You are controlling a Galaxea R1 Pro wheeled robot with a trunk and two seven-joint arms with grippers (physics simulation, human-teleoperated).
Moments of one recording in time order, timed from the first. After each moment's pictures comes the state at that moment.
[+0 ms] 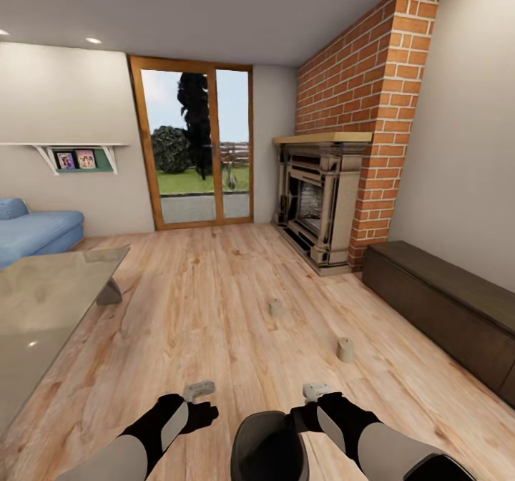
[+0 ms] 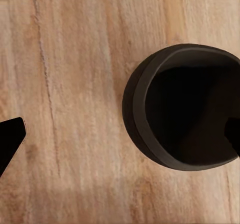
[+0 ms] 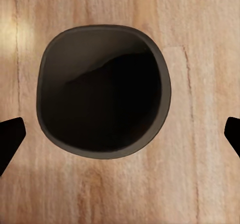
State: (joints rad) left arm -0.63 -0.08 -0.09 -0.28 0.32 0.41 0.07; right arm -0.71 0.10 0.40 -0.15 -0.31 0.35 0.08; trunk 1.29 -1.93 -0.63
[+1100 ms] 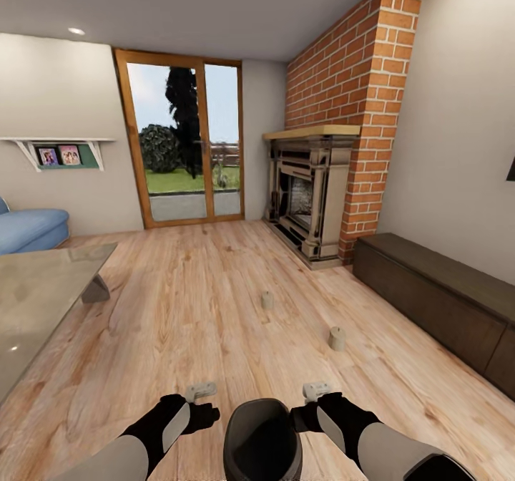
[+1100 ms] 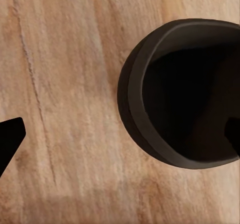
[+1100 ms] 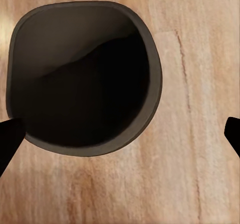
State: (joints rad) left arm -0.63 -0.08 -0.13 -0.28 0.33 0.42 0.07; right arm -0.71 0.10 0.40 -0.15 -0.31 0.35 0.08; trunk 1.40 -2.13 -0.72
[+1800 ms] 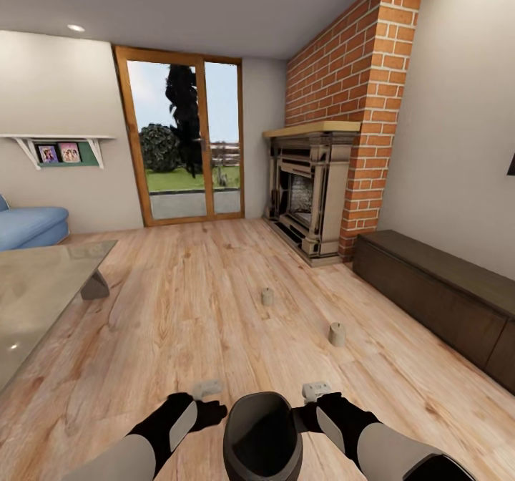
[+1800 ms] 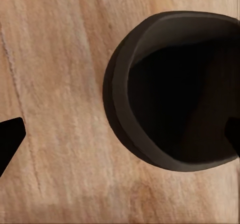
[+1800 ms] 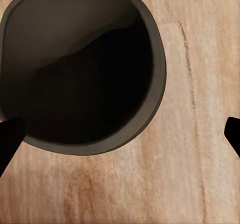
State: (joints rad) left arm -0.63 -0.11 -0.13 -0.29 0.33 0.41 0.07; right arm -0.71 0.10 0.40 -0.15 -0.31 0.35 0.08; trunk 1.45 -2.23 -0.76
